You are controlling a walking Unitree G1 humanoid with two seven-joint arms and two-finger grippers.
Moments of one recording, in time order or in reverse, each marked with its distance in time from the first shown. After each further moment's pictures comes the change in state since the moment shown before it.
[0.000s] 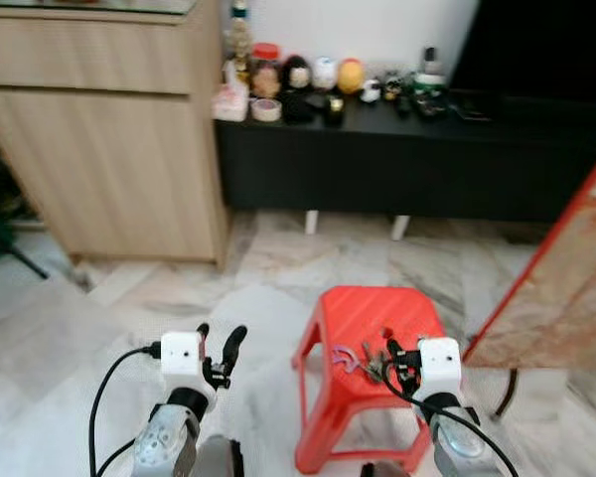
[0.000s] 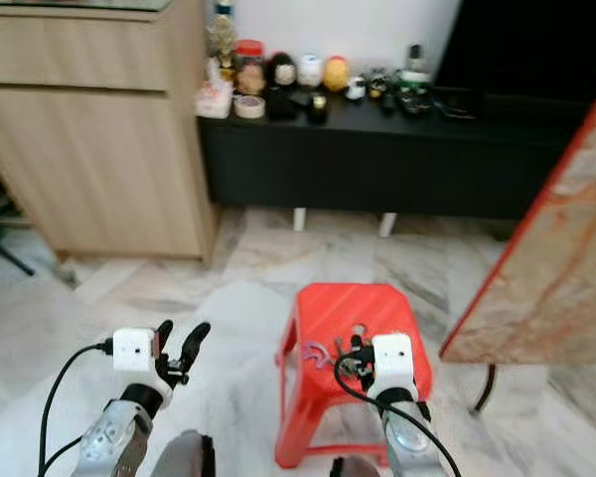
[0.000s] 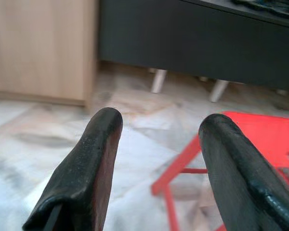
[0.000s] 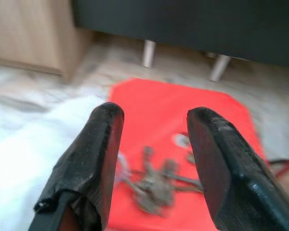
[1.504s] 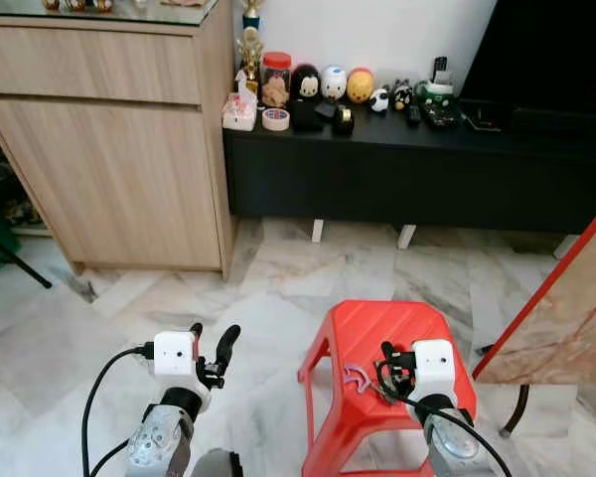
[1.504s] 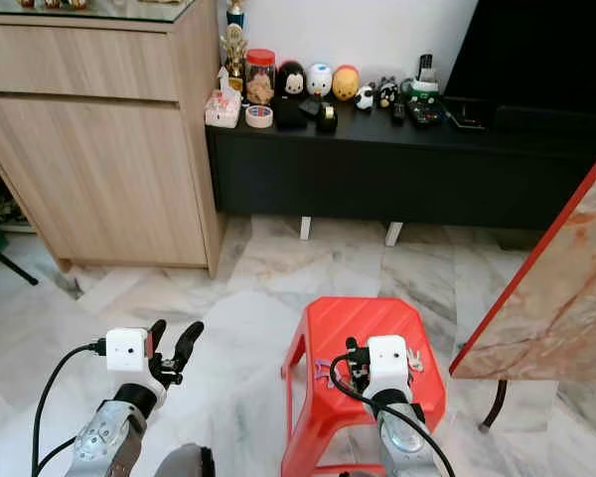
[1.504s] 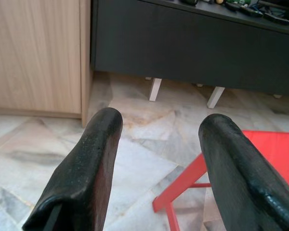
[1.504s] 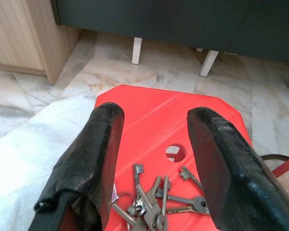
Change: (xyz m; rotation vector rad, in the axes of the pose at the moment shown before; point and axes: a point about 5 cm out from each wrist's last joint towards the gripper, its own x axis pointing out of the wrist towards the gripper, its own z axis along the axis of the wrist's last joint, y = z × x) left arm 0.005 0.000 0.005 0.003 -0.020 -0.008; right arm -0.002 -0.005 -0.011 -0.003 0.041 -0.017
